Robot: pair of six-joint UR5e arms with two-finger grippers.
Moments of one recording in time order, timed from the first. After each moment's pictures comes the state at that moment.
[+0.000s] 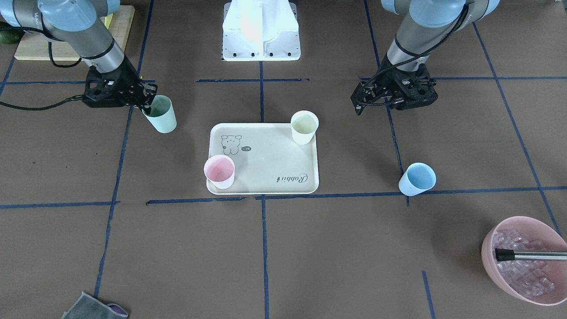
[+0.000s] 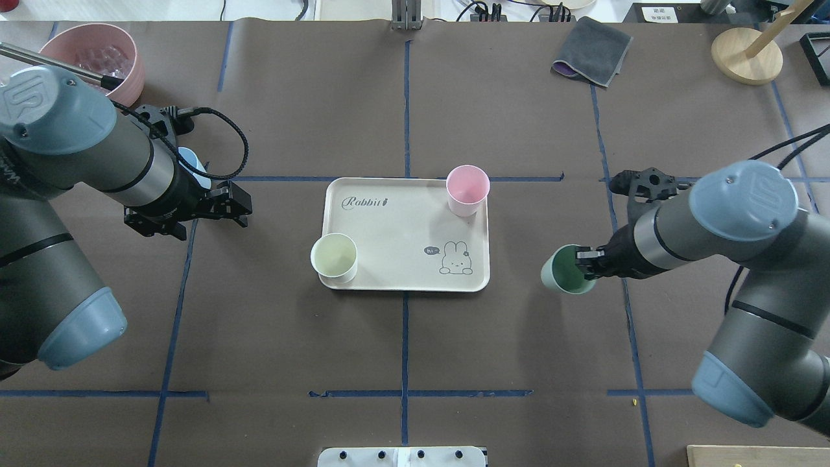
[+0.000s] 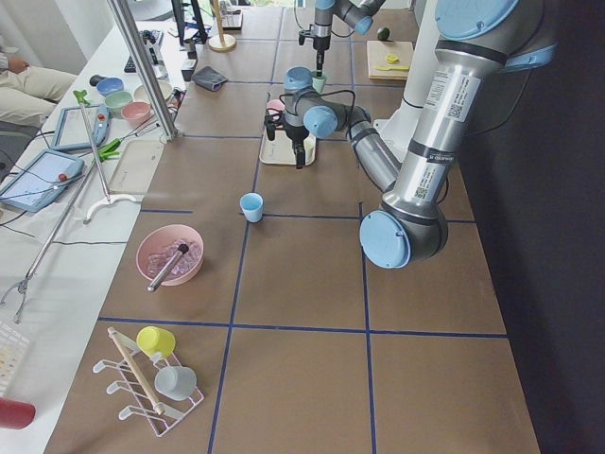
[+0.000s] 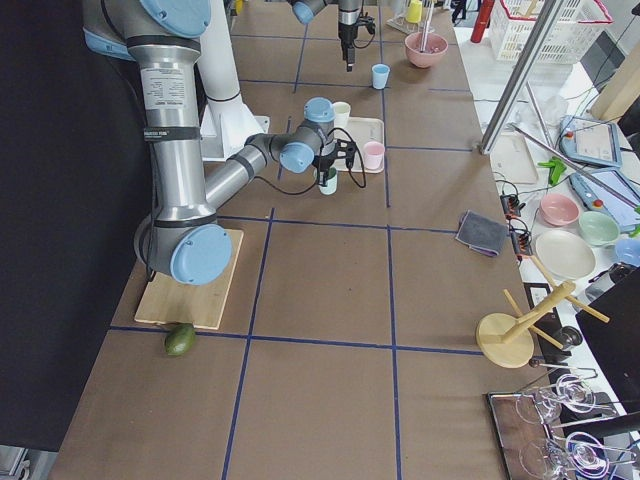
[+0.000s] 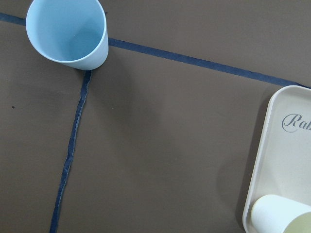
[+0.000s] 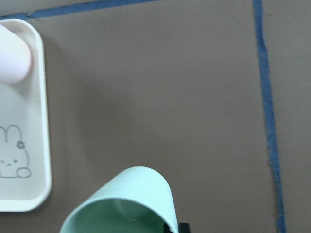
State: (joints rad) left arm -0.74 -1.91 -2.01 -1.52 -2.06 -1.26; right arm 0.62 -1.40 2.03 -1.40 1.99 1.25
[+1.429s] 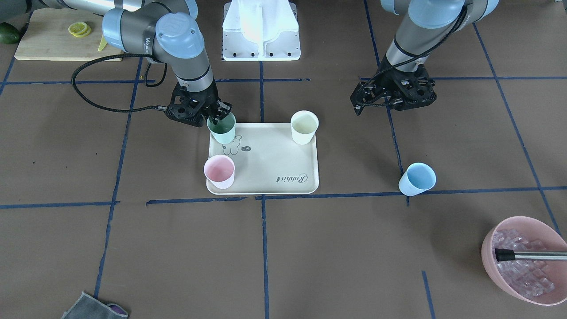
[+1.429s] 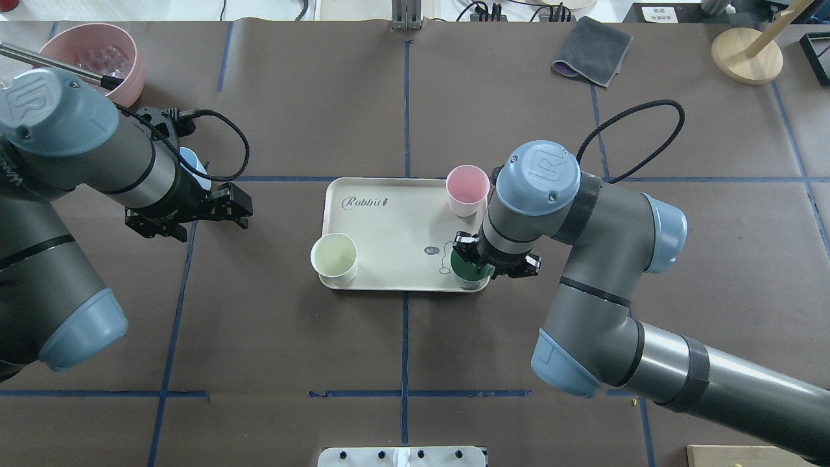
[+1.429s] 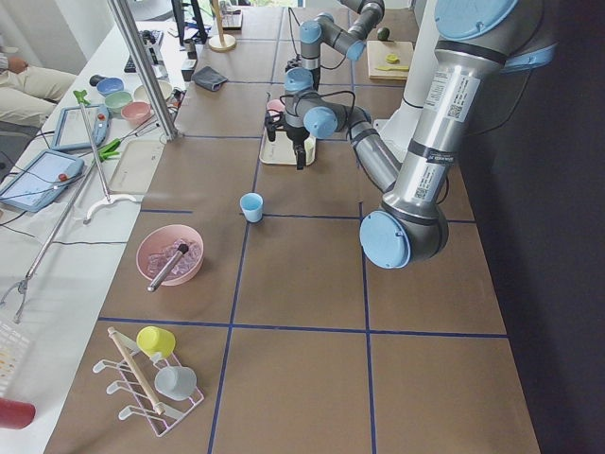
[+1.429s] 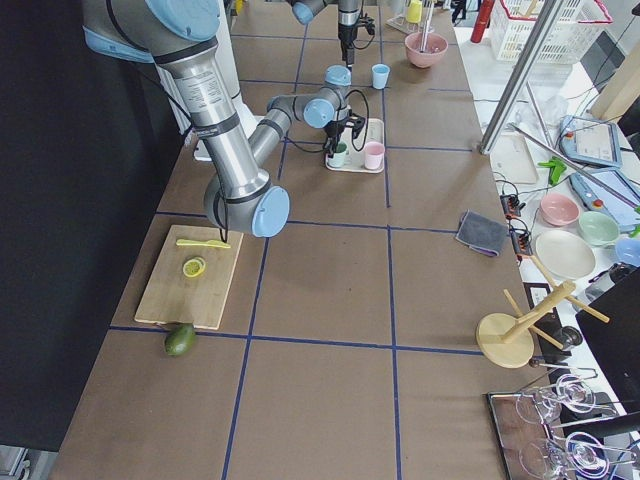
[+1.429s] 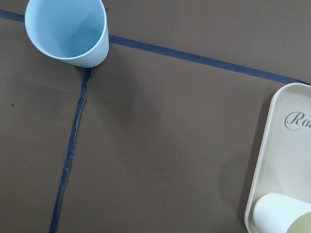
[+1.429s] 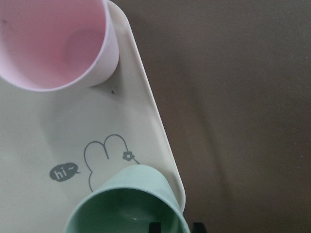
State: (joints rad) left arm -0.74 -1.91 -2.01 -1.53 -2.06 -1.26; right arm 0.53 -1.02 1.78 -1.62 1.95 1.52
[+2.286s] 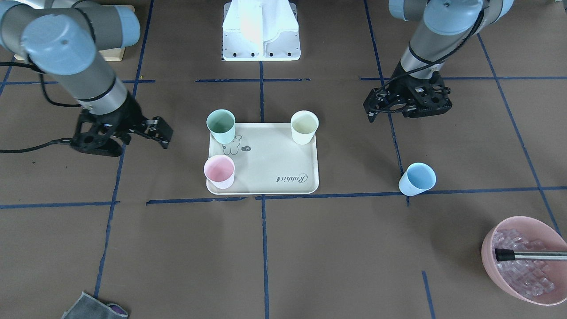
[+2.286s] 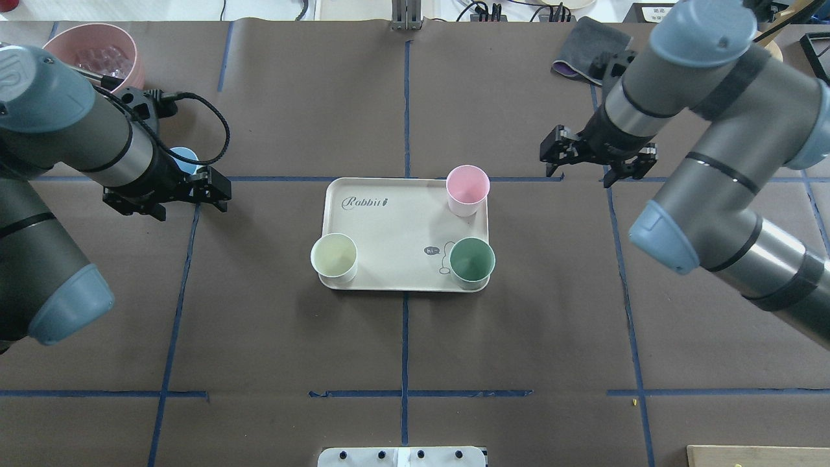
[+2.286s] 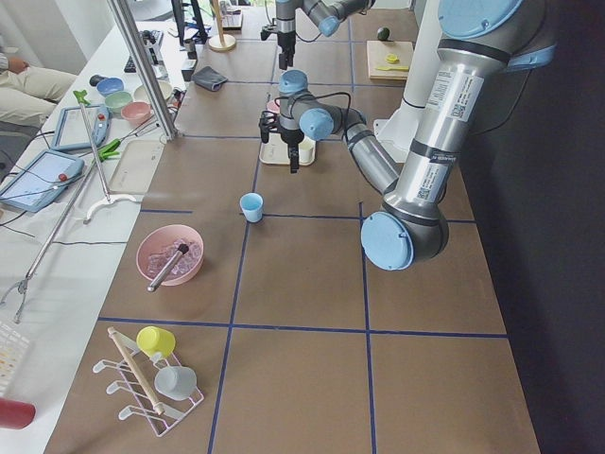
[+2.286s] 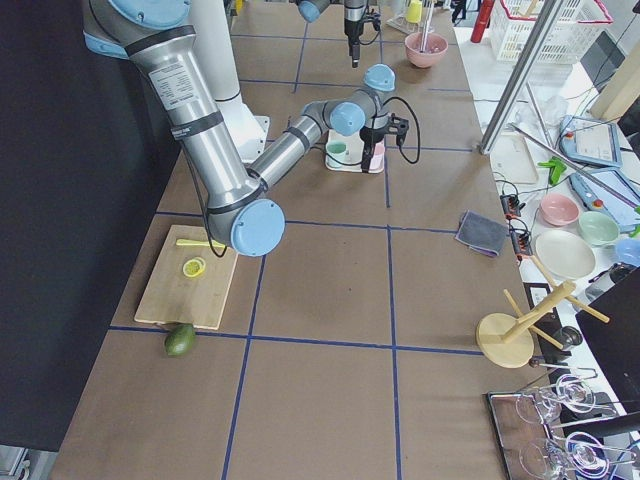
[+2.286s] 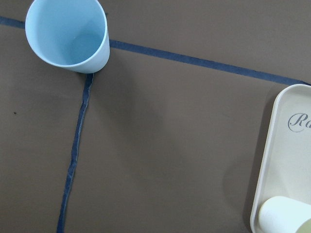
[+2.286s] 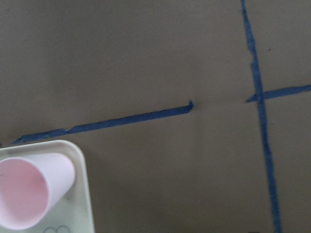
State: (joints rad) left arm -0.83 -1.89 -1.97 -1.53 -2.07 -1.10; right arm 0.92 -1.14 1.82 -1.64 2.19 1.00
